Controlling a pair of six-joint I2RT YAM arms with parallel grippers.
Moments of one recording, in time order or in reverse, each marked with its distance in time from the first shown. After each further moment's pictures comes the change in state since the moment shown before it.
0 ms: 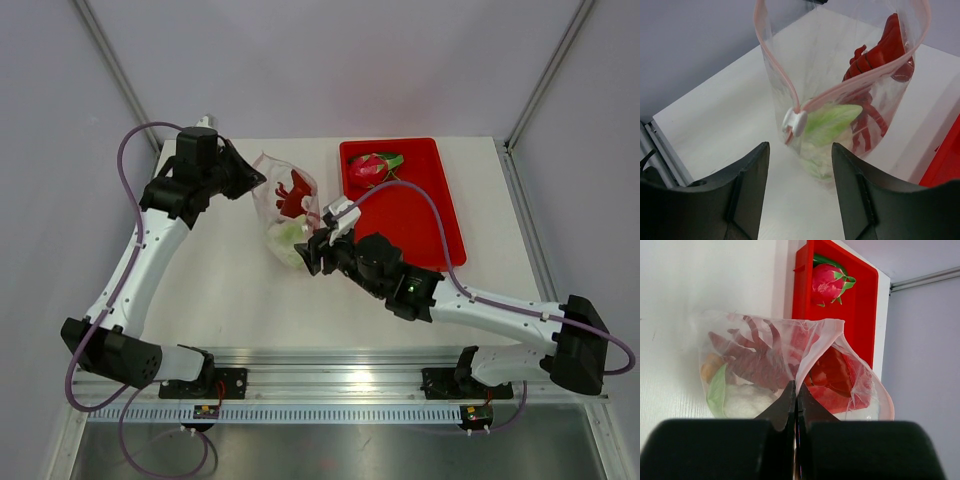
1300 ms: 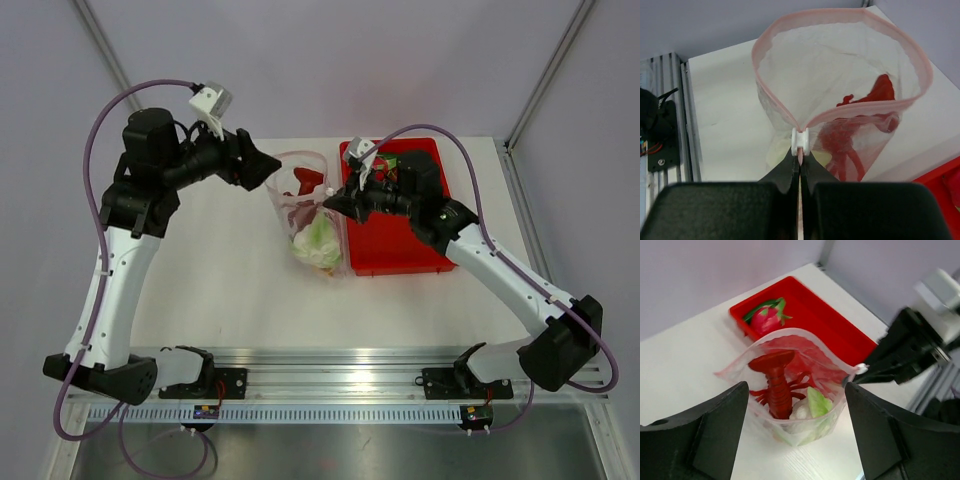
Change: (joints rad) left arm 0.026 -0.084 0.215 0.031 0.397 0.659; right arm -0.481 0.129 0.362 -0.343 -0.831 -0.236
